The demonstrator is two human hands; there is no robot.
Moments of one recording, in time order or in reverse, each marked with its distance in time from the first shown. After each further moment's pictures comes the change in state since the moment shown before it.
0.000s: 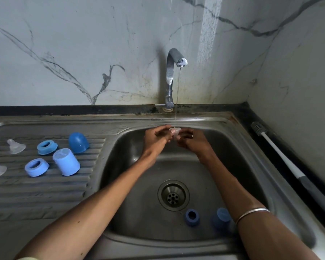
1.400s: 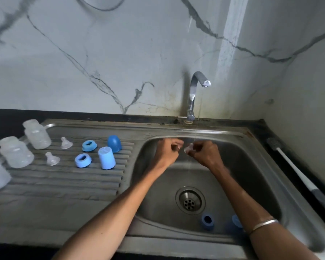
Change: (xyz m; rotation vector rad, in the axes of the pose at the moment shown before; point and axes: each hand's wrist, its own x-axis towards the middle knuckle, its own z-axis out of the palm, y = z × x) left_hand -0.032 0.027 -0.047 0.661 -0.030 0.212; right_hand -0.034 -0.019 0.027 -0.639 0.117 -0.151
